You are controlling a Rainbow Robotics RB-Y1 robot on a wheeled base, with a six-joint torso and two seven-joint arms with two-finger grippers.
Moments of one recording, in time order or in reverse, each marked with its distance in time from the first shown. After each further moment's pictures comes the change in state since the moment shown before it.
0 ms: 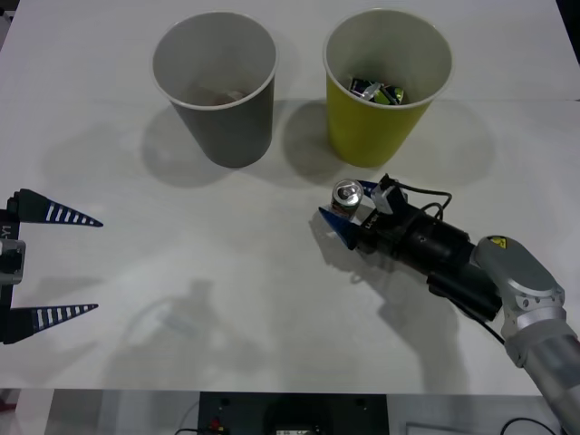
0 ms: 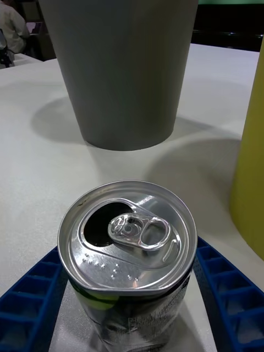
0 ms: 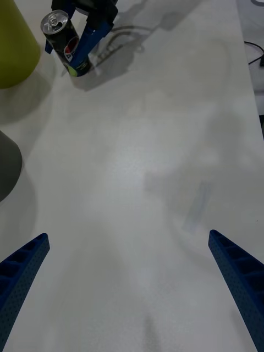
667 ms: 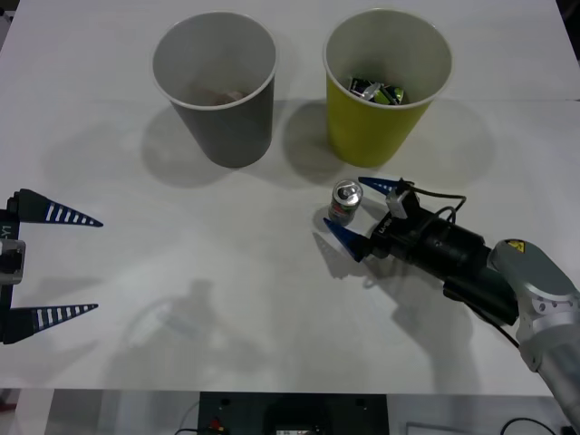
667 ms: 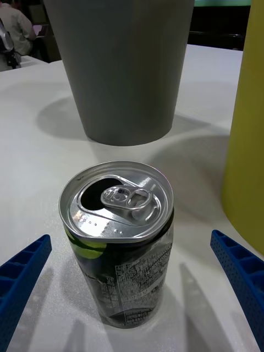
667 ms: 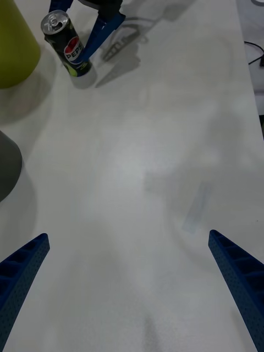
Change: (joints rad) right arm 0.022 -0.020 -0.044 0.000 0.005 -0.072 0.003; left arm 0.000 0.000 0.000 0.000 0.000 0.000 0.000
